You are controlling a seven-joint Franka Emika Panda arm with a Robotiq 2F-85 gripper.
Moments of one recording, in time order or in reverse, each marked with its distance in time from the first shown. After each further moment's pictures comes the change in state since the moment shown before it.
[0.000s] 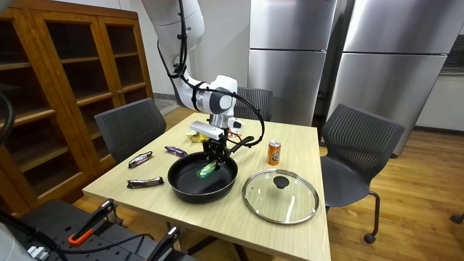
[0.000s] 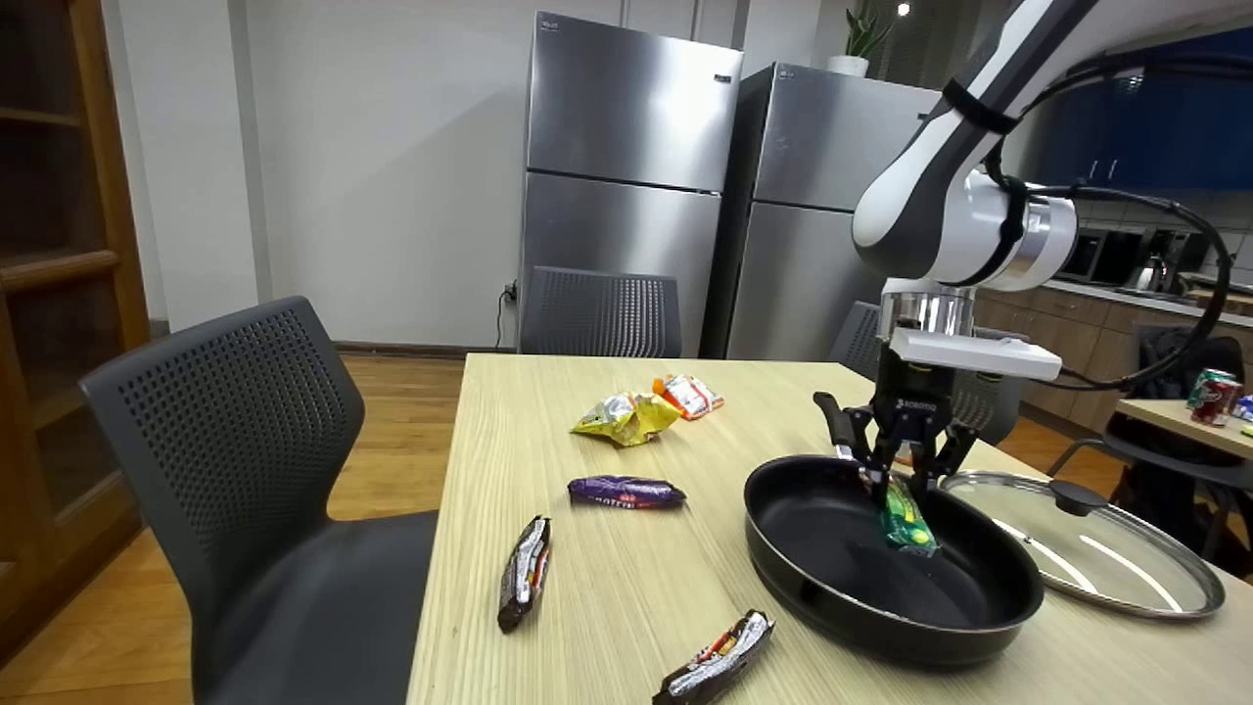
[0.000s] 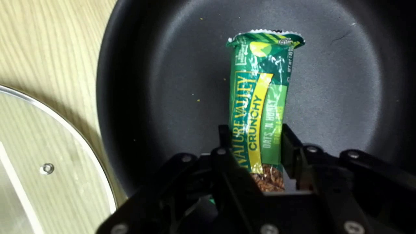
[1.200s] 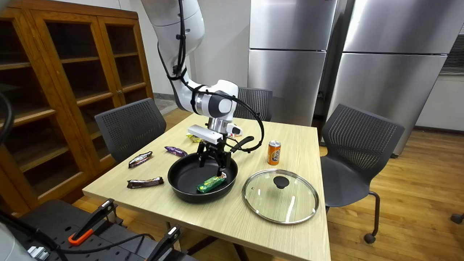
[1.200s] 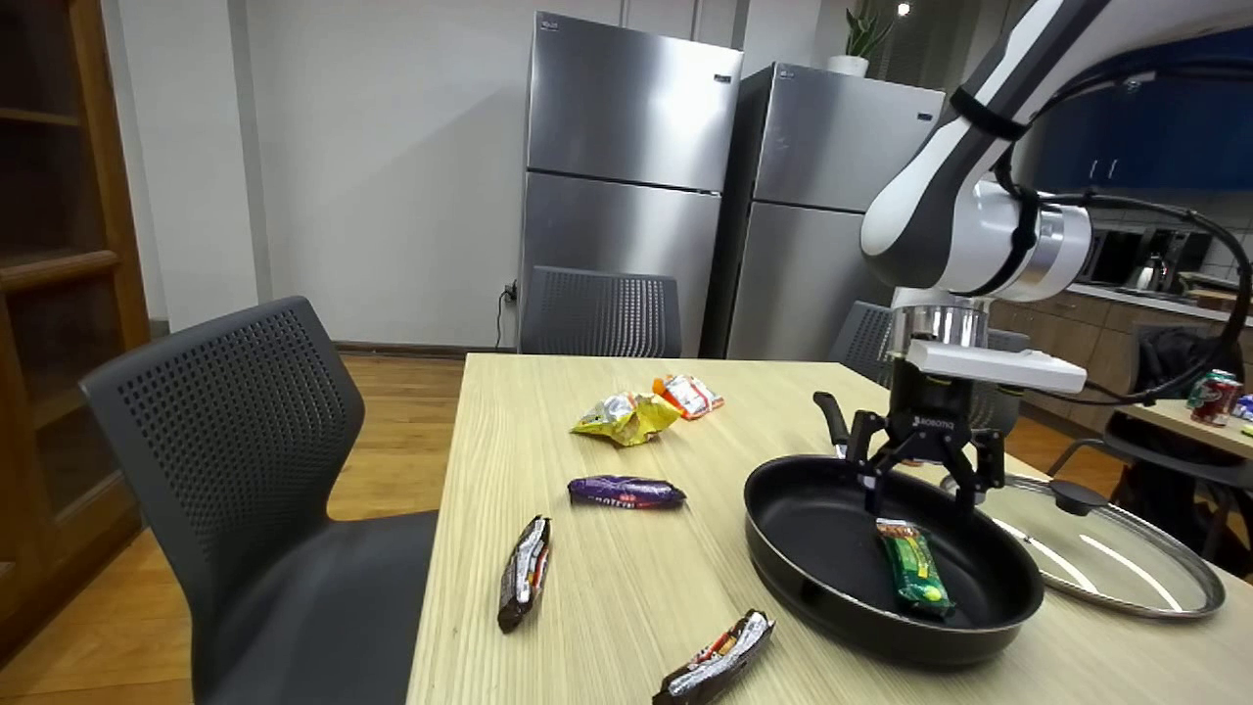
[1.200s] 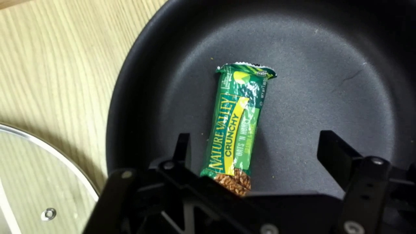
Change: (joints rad) arm -0.001 -0.008 -0.006 -0.043 0.026 -0.043 -0.035
